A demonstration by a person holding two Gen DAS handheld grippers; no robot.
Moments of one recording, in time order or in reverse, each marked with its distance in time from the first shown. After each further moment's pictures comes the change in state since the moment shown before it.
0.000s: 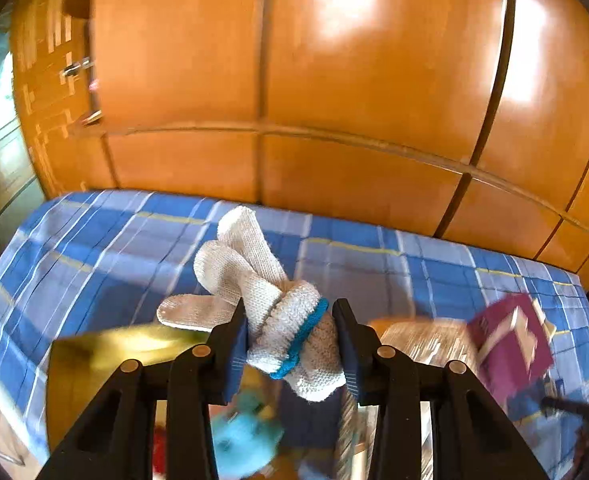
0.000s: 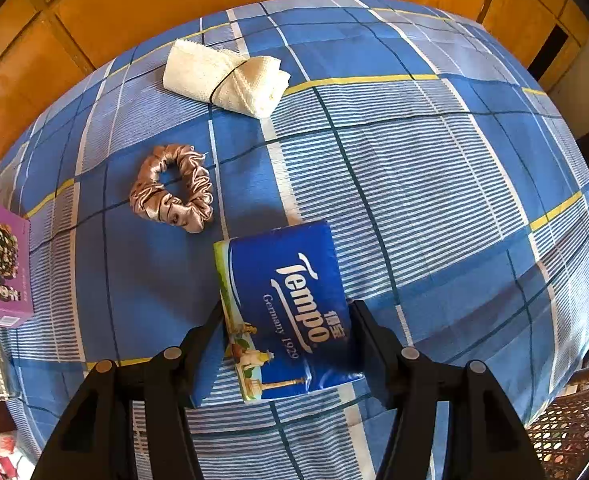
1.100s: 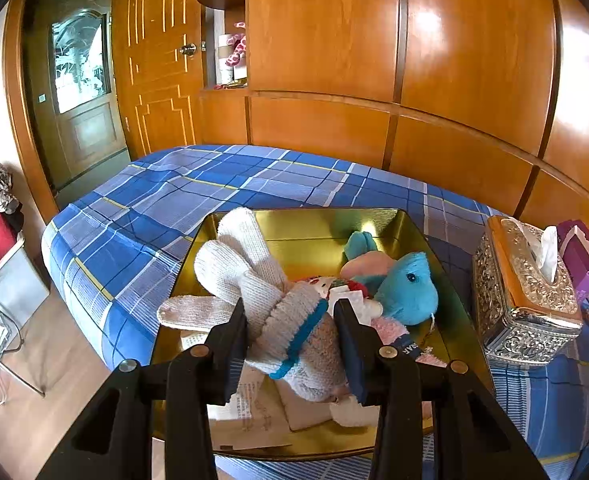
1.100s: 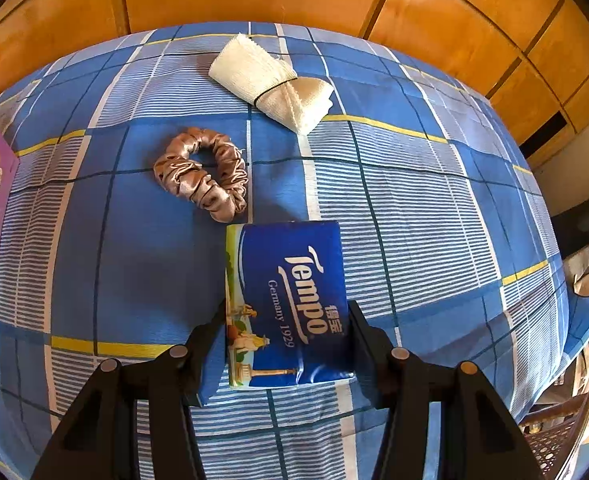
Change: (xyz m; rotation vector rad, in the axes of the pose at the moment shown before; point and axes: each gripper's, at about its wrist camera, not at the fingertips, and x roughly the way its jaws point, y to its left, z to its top) left arm -0.079 0.100 -0.151 -0.142 -0.076 0.261; right arm -0.003 0.052 -0.025 -0.213 -0.116 -0.178
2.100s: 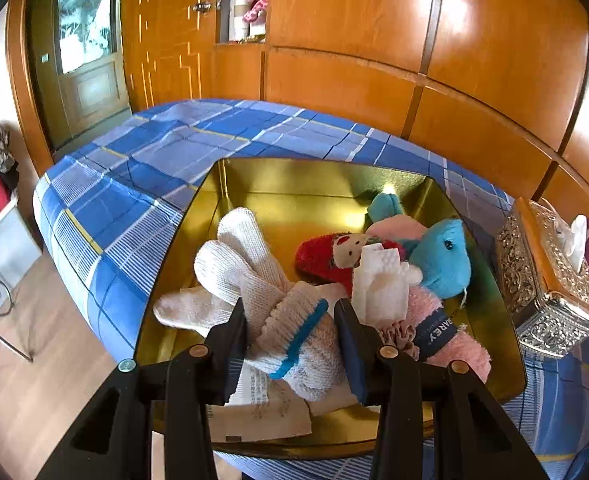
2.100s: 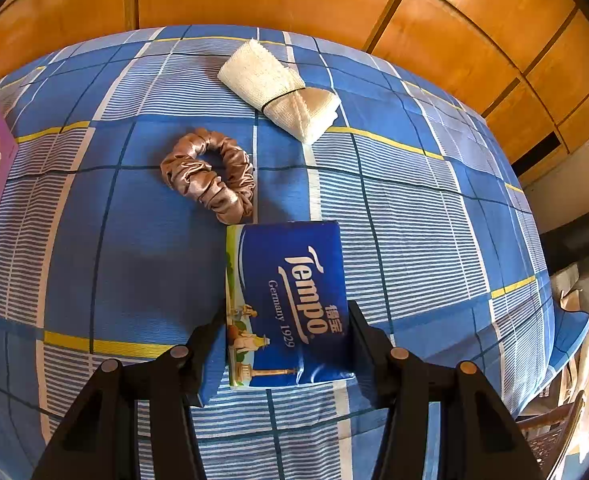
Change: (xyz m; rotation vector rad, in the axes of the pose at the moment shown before) left arm 0.042 0.025 -0.016 -0.078 0.133 -0.020; right arm -0.008 0.011 -0.004 -0.049 -0.029 -0.048
